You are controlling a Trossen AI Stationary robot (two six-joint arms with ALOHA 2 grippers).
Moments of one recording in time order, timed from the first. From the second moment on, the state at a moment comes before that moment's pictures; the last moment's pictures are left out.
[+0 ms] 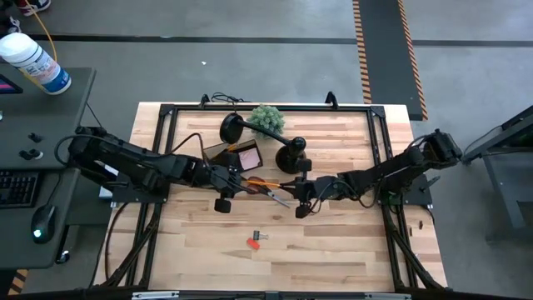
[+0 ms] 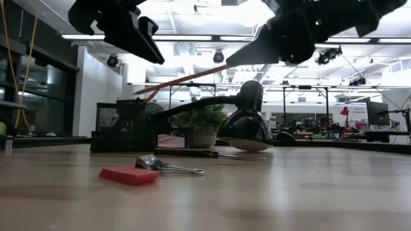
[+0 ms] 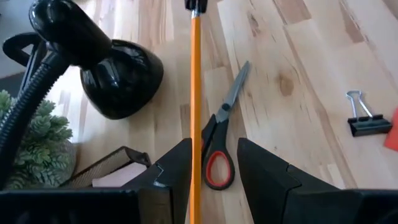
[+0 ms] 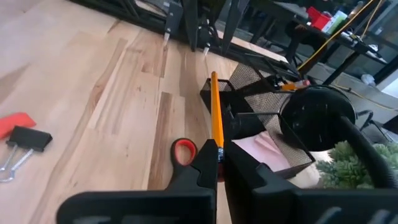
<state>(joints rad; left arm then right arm) -0.09 1.29 0.86 -0.35 -0.27 0.16 0.24 1.50 0.69 0.46 0.41 -0.23</state>
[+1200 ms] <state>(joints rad) -0.09 1.39 0.90 -0.35 -0.38 0.13 0.23 1.50 0.77 0.42 0.36 -0.30</state>
